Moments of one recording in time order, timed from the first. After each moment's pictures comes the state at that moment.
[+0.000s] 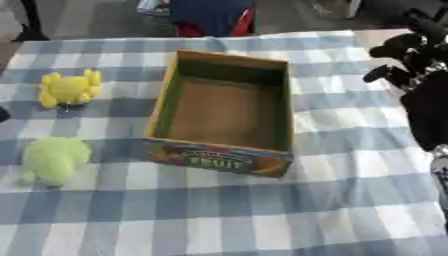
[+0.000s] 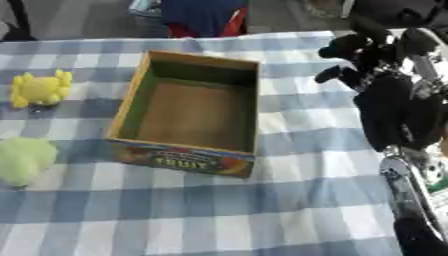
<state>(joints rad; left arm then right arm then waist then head) -0.33 1.07 -0.05 -1.99 -0.69 0.22 -0.24 -0.25 -0.40 -0.05 -1.98 -0.45 -0.24 0.11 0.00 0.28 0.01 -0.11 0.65</state>
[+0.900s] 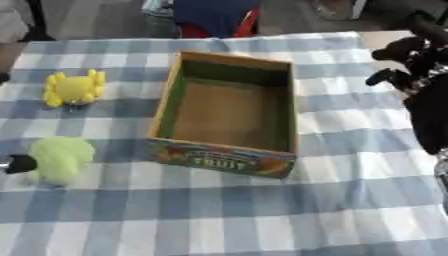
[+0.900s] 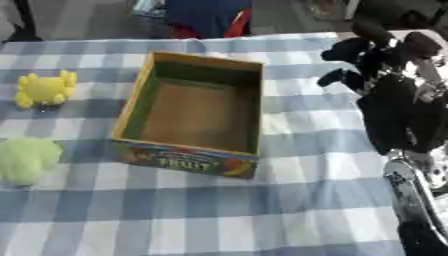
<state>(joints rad) -0.38 1.09 -0.18 -1.98 -0.62 0.26 -0.59 -0.24 -0.40 -0.04 -1.98 -0.44 -0.23 0.12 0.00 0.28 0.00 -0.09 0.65</state>
